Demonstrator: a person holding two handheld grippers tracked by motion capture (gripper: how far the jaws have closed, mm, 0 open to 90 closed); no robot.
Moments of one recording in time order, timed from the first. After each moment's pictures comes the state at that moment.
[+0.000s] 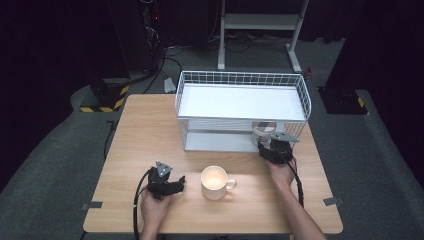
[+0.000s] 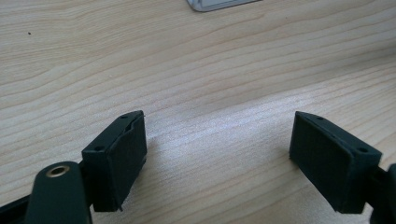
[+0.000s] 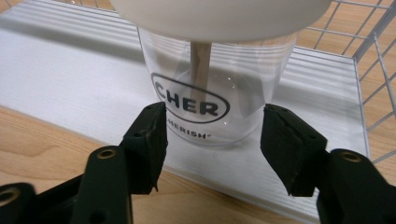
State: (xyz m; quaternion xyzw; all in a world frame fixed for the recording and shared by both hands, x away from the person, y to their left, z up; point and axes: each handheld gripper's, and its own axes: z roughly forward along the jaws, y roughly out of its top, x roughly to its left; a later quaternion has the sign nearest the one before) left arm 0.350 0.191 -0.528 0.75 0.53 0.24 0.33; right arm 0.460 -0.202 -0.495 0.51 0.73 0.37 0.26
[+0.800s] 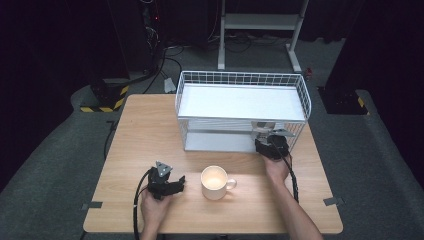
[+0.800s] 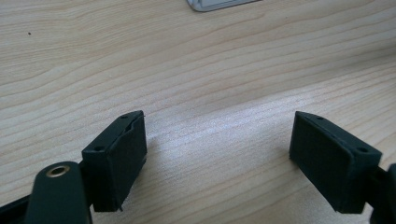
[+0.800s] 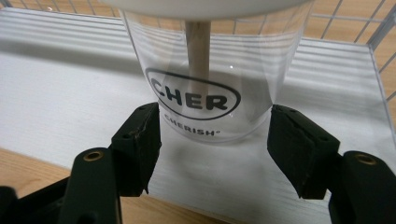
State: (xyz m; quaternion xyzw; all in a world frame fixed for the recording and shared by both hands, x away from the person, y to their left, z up) left arm 0.350 0.191 -0.528 0.75 0.53 0.24 0.33; right arm 0.482 -0.195 -0.503 0.55 0.71 0.37 0.24
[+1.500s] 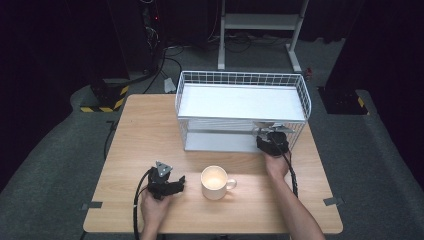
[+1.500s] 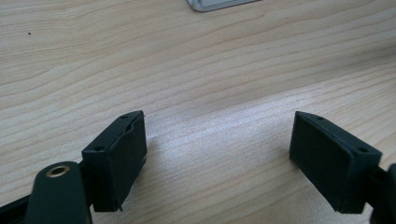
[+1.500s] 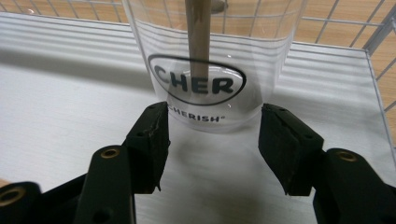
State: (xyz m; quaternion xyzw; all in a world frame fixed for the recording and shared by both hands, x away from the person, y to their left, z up) left arm 0.350 0.191 -0.528 0.75 0.53 0.24 0.33; right arm 0.496 -0.196 -0.505 0.56 0.70 0.36 0.24
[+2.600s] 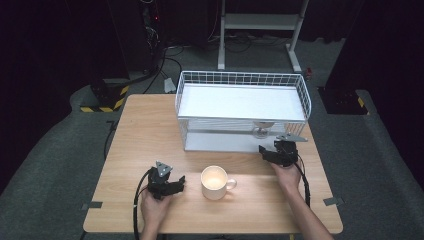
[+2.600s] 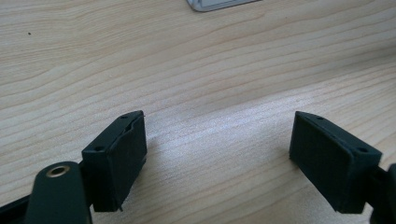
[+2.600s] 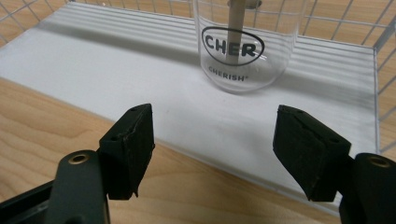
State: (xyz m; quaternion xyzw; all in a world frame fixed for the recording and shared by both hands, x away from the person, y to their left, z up) left arm 0.350 0.191 -0.528 0.75 0.53 0.24 0.33; right arm 0.451 -0.219 -0.486 0.50 0.74 0.40 0.20
